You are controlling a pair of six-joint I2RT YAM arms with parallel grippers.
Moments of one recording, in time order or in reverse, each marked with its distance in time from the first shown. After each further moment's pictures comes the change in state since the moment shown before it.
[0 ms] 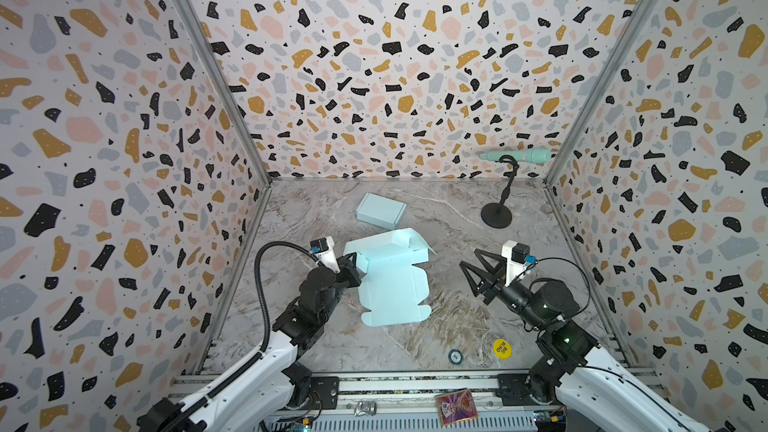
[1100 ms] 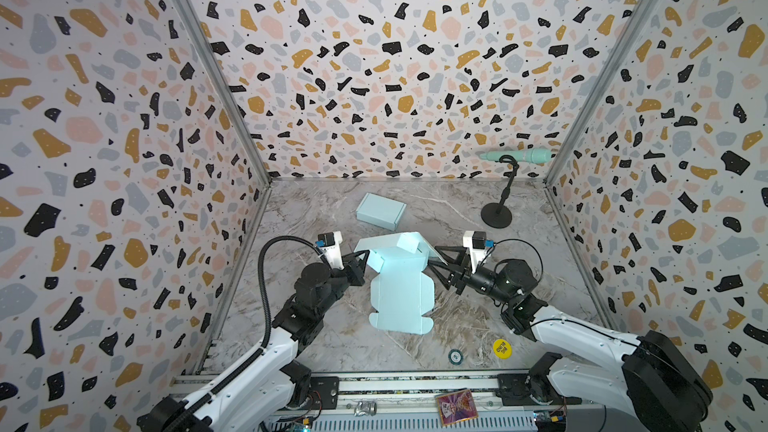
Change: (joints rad) left arm 0.025 0.041 0.015 0.106 0.273 -0.028; right arm 0.036 0.563 0.079 0.563 -0.279 0.063
